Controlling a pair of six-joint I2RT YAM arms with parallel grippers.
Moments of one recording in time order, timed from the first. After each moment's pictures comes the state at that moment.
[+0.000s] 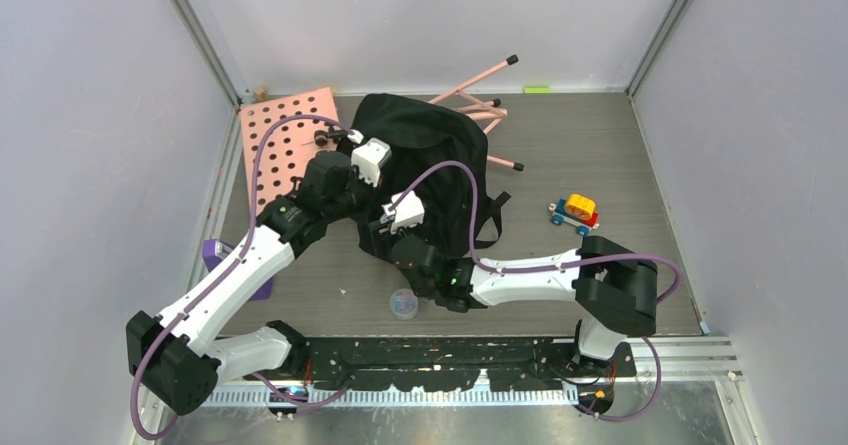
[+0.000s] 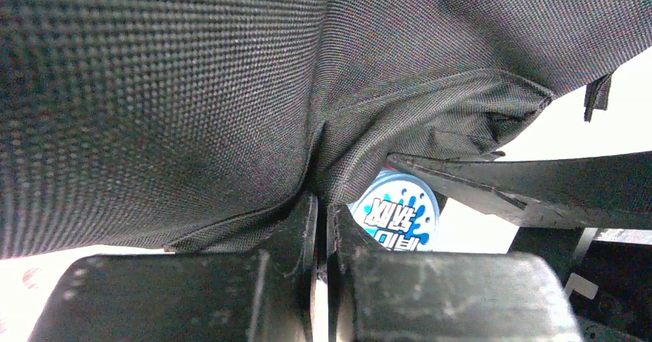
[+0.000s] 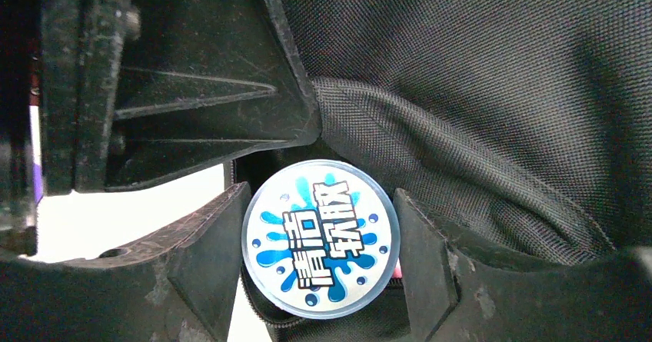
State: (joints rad) left arm -0.56 1.11 1.00 -0.46 0.12 -0.03; right arm 1.26 1.67 0.96 0.48 0.87 0.22
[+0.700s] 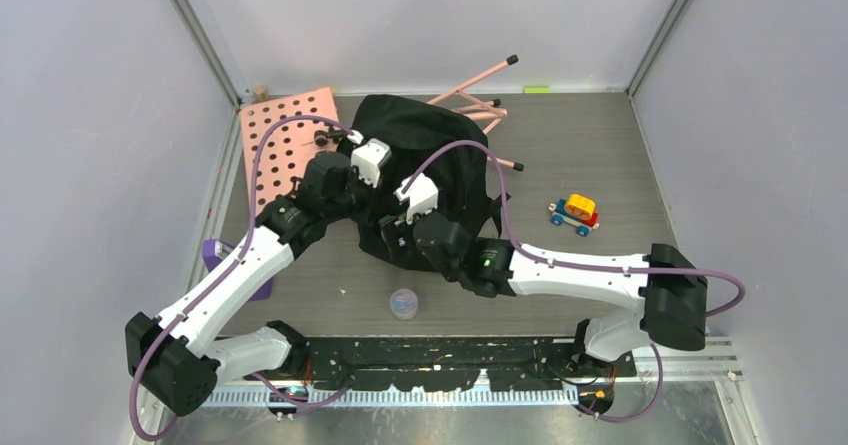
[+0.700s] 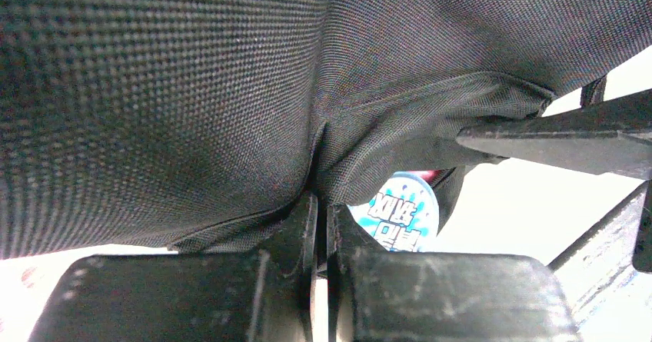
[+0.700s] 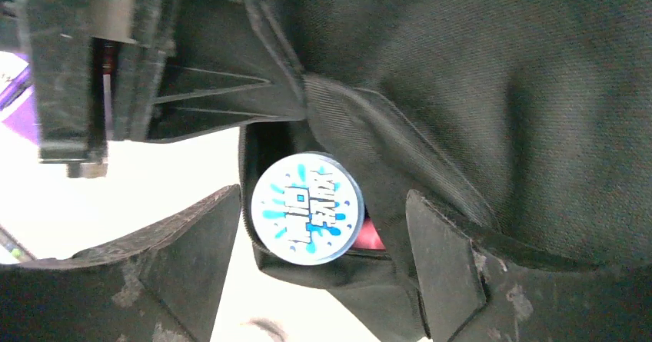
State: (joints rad) left arm -0.56 1.11 1.00 -0.47 0.12 -0.03; right arm 1.22 1.45 0.99 0.10 0.64 0.24
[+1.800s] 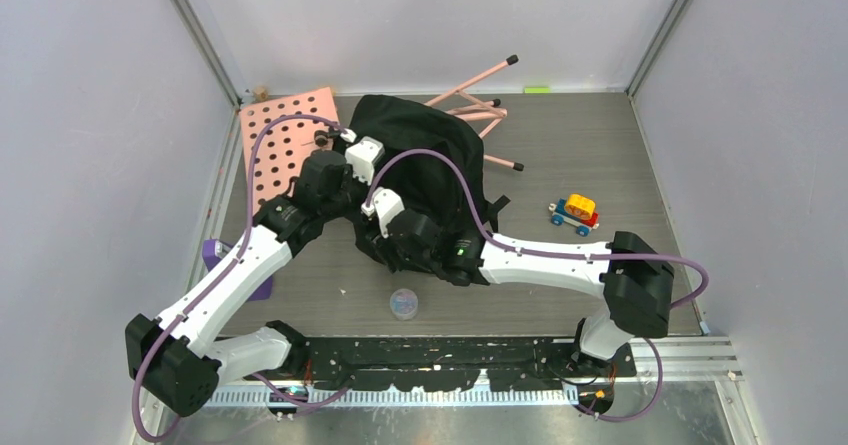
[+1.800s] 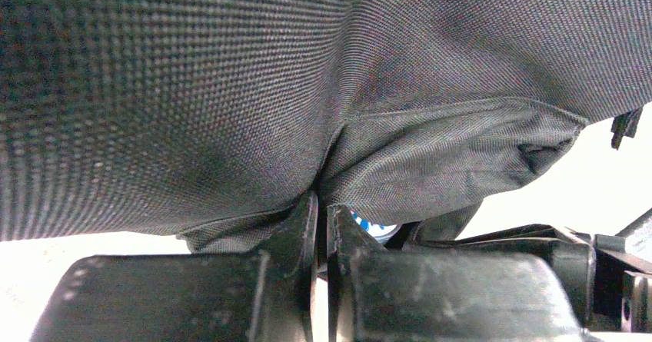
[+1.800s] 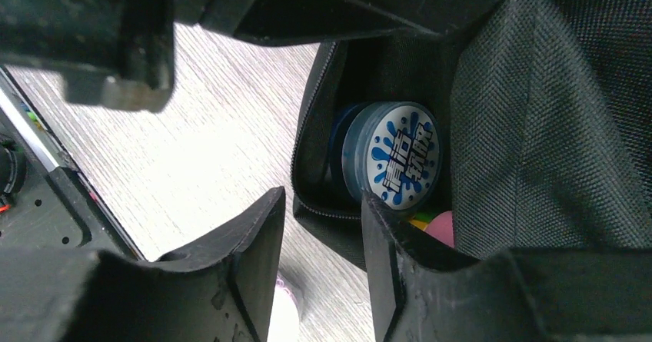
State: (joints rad) left arm -0.54 1.11 1.00 -0.49 0.10 -0.03; right arm 1.18 1.60 1.13 -0.11 0.27 0.18
